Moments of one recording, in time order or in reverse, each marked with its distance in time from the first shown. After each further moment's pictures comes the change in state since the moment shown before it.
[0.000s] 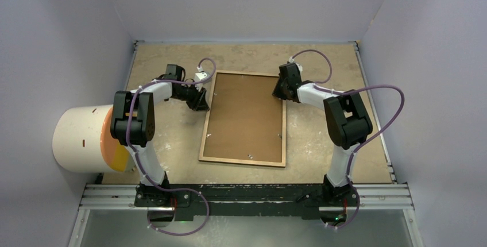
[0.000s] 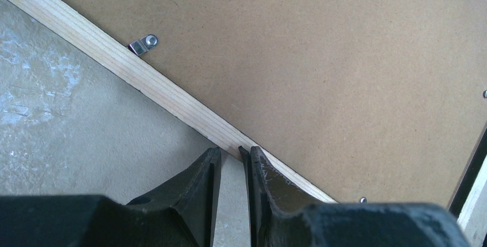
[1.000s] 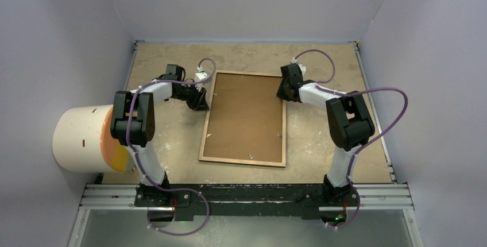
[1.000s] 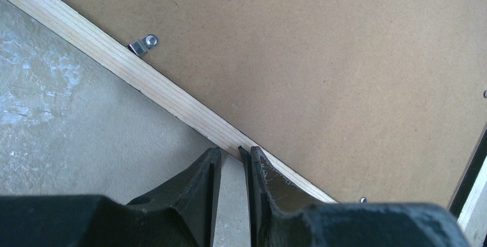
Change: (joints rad) left arm -0.001 0.000 0.000 0.000 -0.001 0.001; right arm -0.010 -0.027 -0.002 -0.082 0.082 -0.029
